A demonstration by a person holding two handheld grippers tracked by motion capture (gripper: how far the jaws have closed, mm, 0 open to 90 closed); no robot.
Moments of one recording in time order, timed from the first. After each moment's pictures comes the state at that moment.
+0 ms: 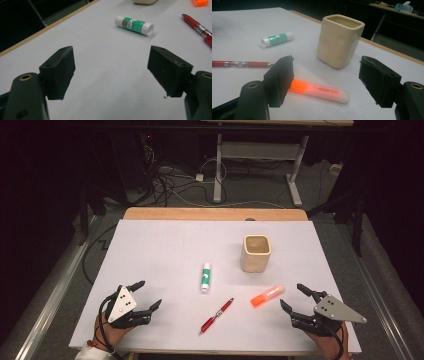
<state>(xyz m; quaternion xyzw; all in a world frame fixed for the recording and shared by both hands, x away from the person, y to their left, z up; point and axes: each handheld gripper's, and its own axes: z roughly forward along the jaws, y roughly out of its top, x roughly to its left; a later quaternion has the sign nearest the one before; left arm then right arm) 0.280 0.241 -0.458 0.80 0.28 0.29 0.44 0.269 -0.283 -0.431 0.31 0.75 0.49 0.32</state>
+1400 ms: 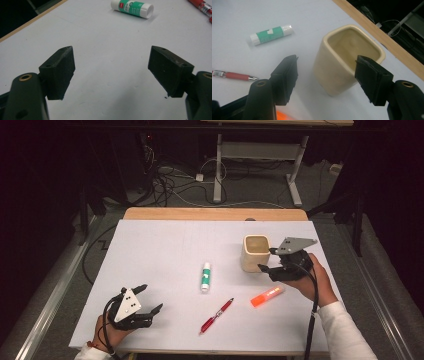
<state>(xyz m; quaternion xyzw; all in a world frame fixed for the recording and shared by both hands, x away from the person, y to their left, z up) 0.281 0.238 -0.468 0.83 0.28 0.28 0.40 0.390 -0.218 -0.358 0.24 0.88 0.35 0.23</state>
